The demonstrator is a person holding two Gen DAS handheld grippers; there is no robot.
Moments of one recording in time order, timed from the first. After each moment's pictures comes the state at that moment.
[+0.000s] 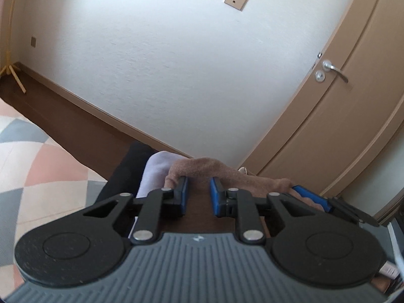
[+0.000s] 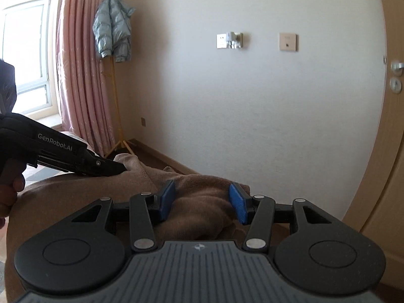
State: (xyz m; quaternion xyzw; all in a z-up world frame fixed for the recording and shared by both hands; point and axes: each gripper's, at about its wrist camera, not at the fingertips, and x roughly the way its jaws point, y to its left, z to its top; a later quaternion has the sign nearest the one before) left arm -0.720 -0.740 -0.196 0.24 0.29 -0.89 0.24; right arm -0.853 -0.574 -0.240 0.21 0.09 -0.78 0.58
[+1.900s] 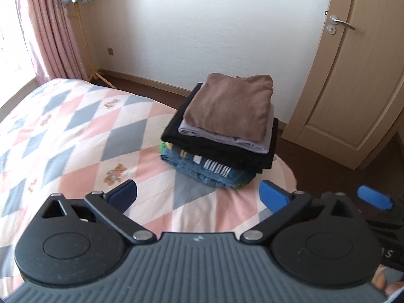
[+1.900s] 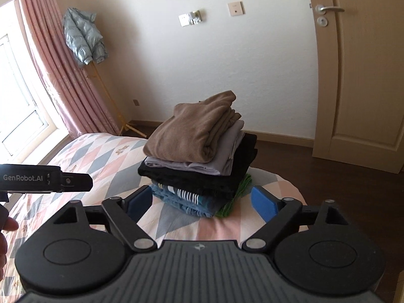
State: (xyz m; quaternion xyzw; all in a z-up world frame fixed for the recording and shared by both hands) left arm -0.532 -0.461 -0.029 0.37 0.18 -0.82 0.40; right arm -0.677 -0.319 -0.070 0.35 0.05 -0.79 0.50
